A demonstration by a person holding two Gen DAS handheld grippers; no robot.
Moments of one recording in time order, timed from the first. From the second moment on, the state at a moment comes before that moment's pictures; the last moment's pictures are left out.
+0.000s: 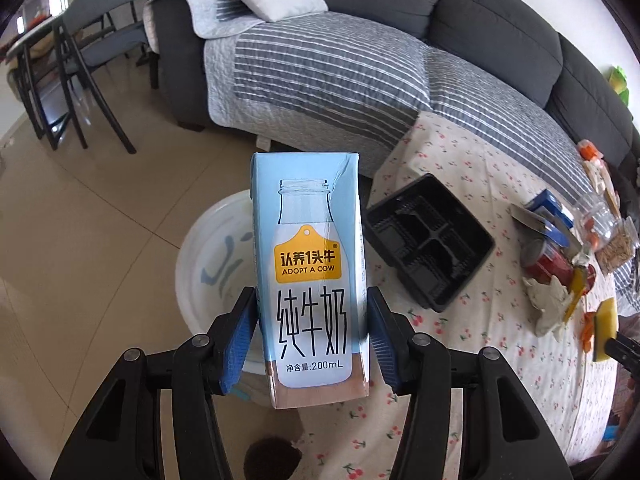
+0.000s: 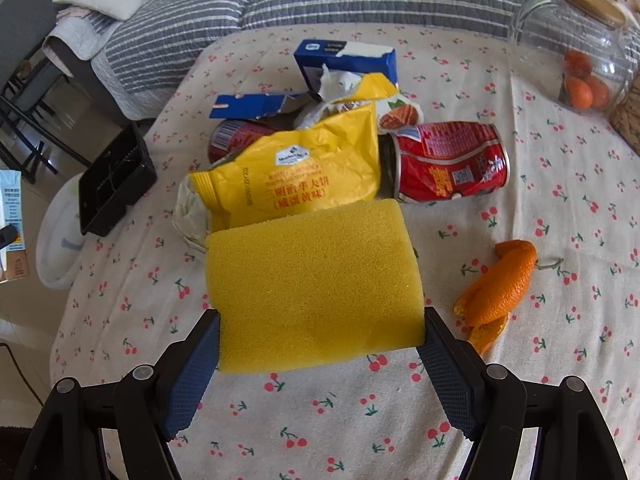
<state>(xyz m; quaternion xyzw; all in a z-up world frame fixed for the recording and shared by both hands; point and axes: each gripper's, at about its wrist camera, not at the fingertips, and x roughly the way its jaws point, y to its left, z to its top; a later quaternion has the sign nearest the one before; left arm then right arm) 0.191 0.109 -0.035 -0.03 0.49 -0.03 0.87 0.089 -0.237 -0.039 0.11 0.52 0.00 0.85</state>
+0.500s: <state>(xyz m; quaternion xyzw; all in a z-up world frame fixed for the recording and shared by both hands) 0.191 0.137 -0.046 0.00 0.48 0.03 0.88 0.102 -0.192 -0.020 0.11 0.49 0.02 0.86</state>
